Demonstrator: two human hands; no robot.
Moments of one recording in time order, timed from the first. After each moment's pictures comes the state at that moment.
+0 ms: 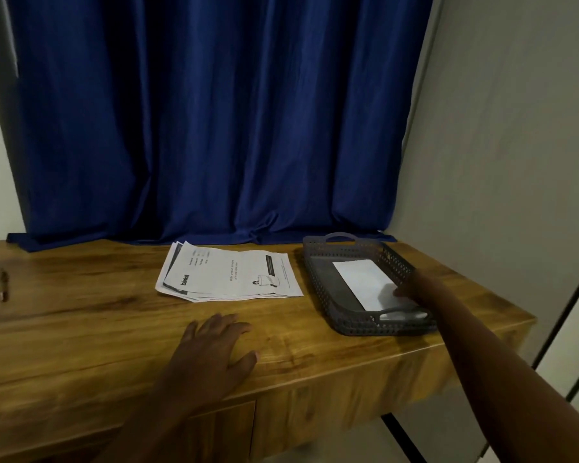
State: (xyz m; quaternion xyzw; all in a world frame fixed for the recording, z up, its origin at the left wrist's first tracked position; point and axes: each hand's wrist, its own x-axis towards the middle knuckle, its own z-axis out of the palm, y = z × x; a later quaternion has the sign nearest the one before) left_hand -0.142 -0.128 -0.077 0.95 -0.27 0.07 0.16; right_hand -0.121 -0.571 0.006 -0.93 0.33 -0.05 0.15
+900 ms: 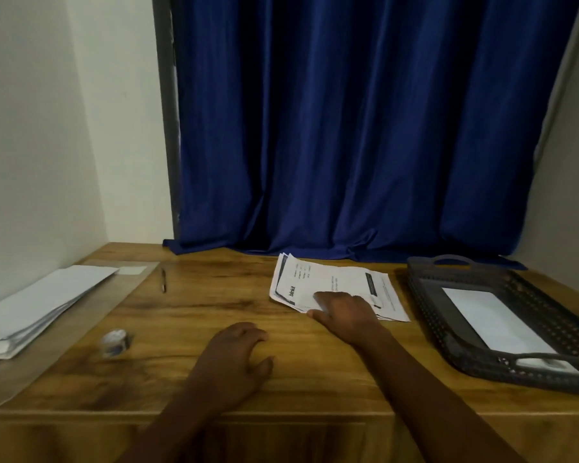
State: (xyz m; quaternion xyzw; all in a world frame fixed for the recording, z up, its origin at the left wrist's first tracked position) left_hand -0.141 0.004 -0.078 0.95 -0.18 0.16 0.22; right_hand -0.034 -0.260 -0.046 -0.99 -0.13 -0.08 0.02
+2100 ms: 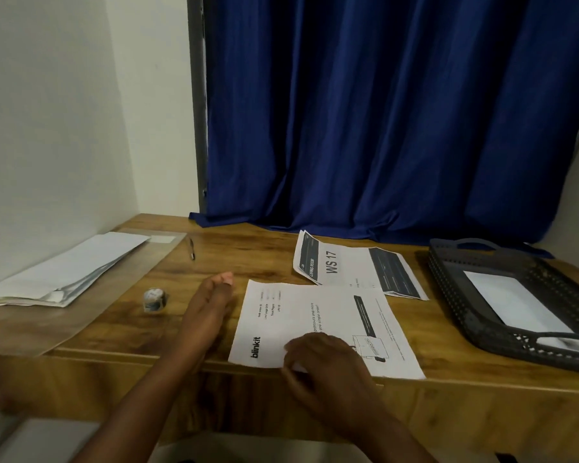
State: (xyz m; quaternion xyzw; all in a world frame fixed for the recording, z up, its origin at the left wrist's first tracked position) left_hand -0.177 0.044 -0.052 0.72 0.05 0.14 0.68; right_hand -0.219 -0.187 -0.084 -0.89 -0.34 -0.26 0.17
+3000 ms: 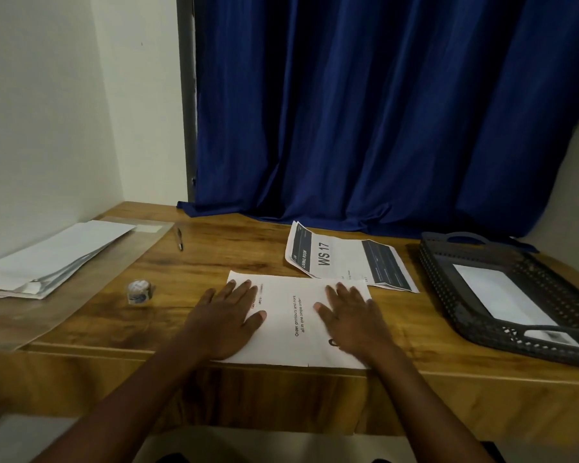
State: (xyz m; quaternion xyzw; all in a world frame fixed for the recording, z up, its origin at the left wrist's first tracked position) left_hand -0.150 0.034 -0.069 0.99 -0.13 0.00 0.03; right_hand -0.128 -0.231 -0.074 -1.00 -0.07 -0.01 0.05
